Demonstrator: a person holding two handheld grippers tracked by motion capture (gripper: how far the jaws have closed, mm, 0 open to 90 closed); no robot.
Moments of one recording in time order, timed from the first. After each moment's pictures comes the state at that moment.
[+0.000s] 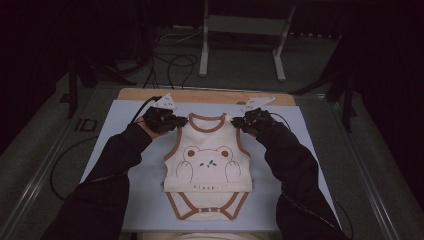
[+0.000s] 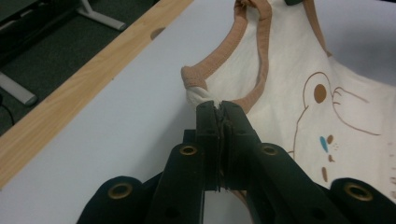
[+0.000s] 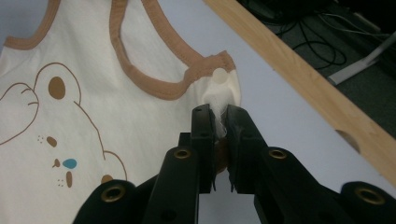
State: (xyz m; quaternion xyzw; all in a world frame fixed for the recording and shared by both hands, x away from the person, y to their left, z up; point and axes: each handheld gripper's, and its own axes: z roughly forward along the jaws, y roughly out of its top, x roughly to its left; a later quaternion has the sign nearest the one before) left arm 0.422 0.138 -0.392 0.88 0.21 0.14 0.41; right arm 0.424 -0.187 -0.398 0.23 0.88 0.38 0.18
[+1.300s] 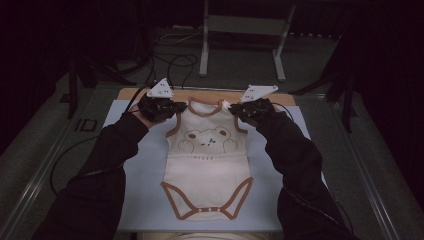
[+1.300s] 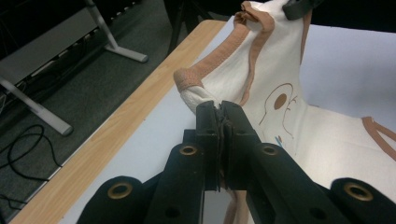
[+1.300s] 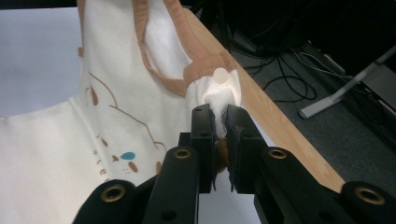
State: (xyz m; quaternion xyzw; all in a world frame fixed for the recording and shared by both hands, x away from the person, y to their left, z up) left arm 0.411 0.139 -0.345 0.86 0.19 0.19 0.43; right arm 0.412 -0.174 -0.348 0.19 0.86 0.40 0.23
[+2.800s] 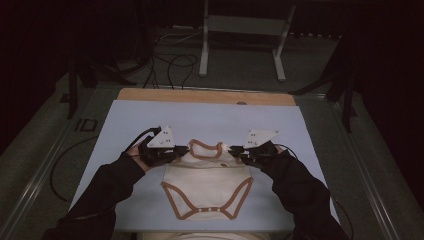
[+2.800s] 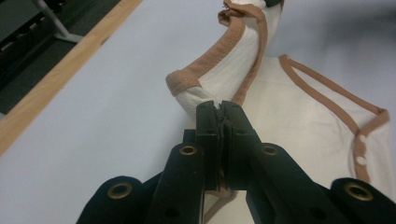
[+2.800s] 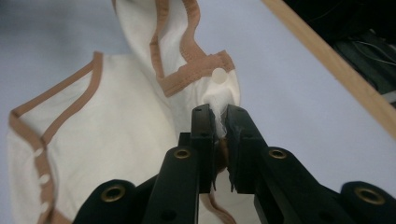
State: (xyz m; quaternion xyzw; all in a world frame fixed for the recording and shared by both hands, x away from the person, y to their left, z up) left arm 0.324 0.134 -0.404 0.89 0.13 0.14 0.40; right arm 0.328 -0.184 -0.405 0.15 0.89 0.40 0.17
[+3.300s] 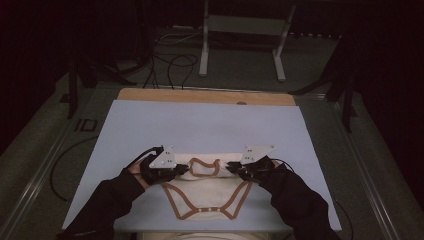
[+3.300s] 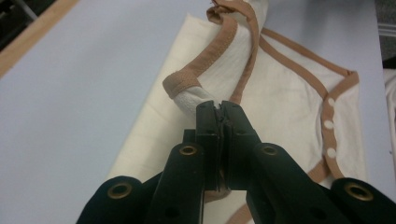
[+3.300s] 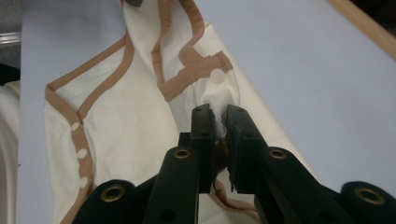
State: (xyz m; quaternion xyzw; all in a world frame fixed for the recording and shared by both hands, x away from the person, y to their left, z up) left arm 0.295 0.132 -0.440 0.91 0.11 0.12 0.39; right arm 0.304 -0.182 -0.436 0.15 0.90 0.40 0.13
